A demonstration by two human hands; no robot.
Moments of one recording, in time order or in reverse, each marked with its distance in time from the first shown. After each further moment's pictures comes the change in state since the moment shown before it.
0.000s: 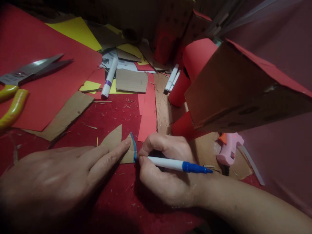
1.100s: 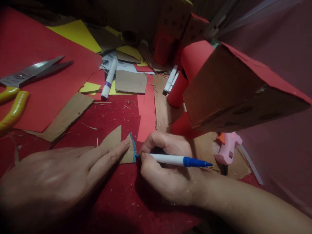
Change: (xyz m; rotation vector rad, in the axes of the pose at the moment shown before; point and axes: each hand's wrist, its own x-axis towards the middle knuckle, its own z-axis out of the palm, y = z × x) left_hand -0.001 -0.004 0.000 0.027 -0.005 0.082; right_hand 0.001 -0.004 0.000 0.003 0.047 0.036
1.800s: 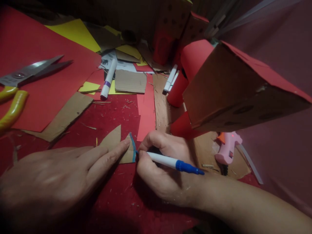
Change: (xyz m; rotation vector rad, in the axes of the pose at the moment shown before) left_hand -0.004 0.005 0.007 0.021 0.030 -0.076; right_hand -0.001 0.004 0.006 -0.091 0.040 -0.038
